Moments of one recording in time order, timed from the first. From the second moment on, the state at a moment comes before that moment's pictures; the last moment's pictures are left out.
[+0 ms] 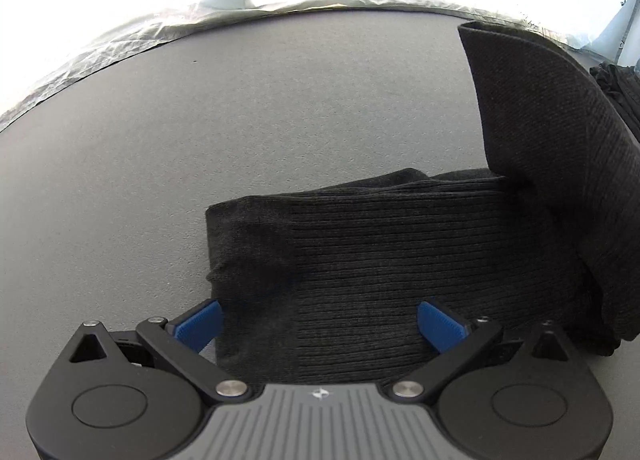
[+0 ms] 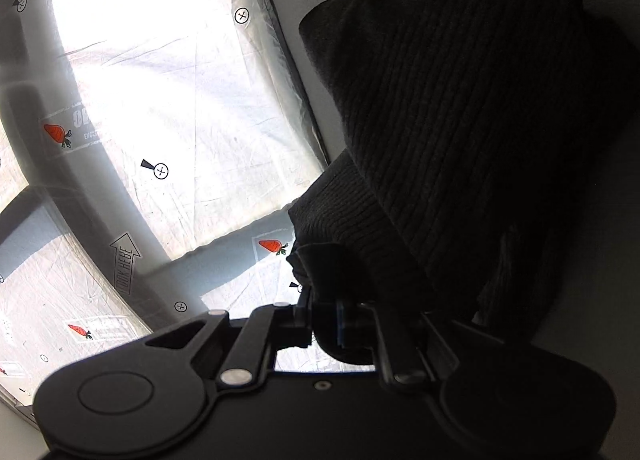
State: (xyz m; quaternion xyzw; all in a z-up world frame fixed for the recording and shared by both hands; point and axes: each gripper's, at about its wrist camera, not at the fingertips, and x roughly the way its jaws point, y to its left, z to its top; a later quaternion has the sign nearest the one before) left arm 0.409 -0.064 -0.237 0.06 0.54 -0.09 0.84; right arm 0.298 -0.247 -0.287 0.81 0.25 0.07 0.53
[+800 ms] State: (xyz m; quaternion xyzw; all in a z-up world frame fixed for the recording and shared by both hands) left arm 0.397 0.036 -0.257 0.08 0.55 -0.07 0.83; right arm 0.362 -0.137 -0.309 0.79 0.36 0.07 0.50
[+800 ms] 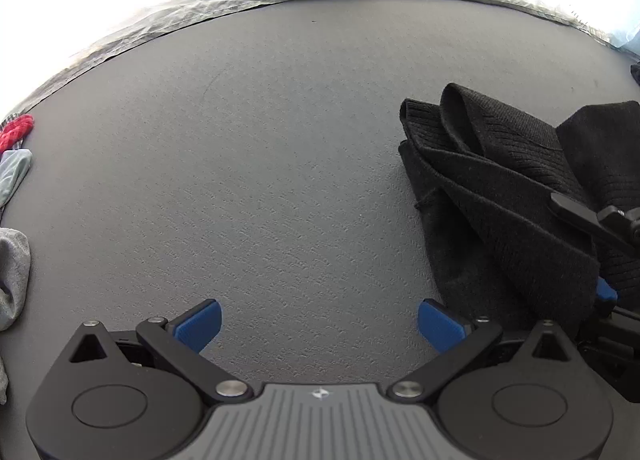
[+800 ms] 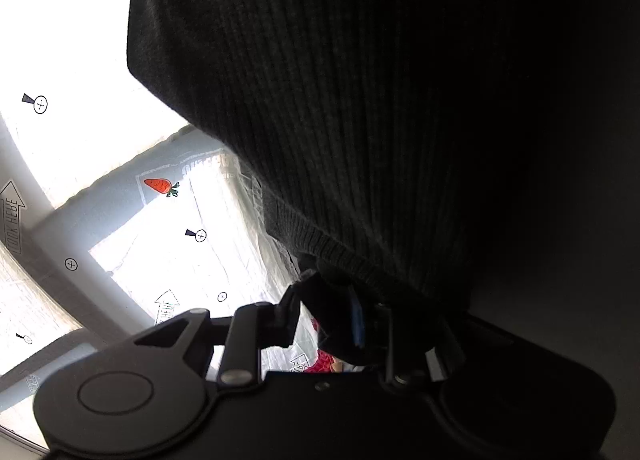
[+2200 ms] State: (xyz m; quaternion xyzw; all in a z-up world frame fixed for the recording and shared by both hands) left arm 0.481 -0.017 -0.241 -0.03 0.53 -0.12 0.84; right arm 0.374 -0.268 -0.222 0.28 0.44 -0.03 0.85
